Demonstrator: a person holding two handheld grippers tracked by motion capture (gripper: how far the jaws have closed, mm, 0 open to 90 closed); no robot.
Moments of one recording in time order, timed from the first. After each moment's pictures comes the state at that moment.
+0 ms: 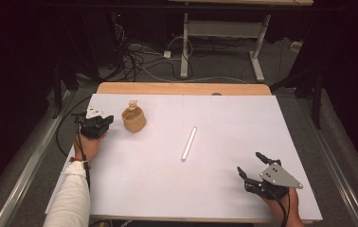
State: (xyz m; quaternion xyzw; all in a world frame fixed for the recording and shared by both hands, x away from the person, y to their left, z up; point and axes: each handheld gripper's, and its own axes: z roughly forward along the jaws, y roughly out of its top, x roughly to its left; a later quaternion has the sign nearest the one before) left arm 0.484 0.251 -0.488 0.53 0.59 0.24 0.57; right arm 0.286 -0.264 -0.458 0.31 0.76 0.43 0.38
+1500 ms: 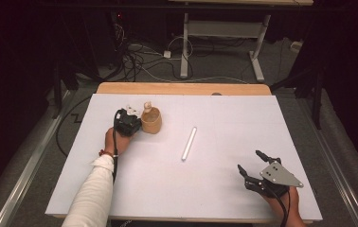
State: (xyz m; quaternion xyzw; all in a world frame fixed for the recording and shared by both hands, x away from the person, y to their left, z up) left arm 0.498 0.151 -0.496 0.61 0.55 0.23 0.52; right arm 0.289 -0.265 -0.454 0.30 0.76 0.43 0.39
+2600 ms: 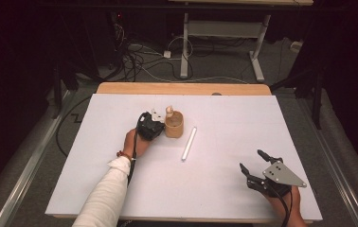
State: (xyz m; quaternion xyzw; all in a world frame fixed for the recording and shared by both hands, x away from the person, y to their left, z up) left arm 0.482 0.082 -0.499 0.66 0.50 0.20 0.52; right arm 0.289 -0.269 -0.453 0.31 0.75 0.44 0.39
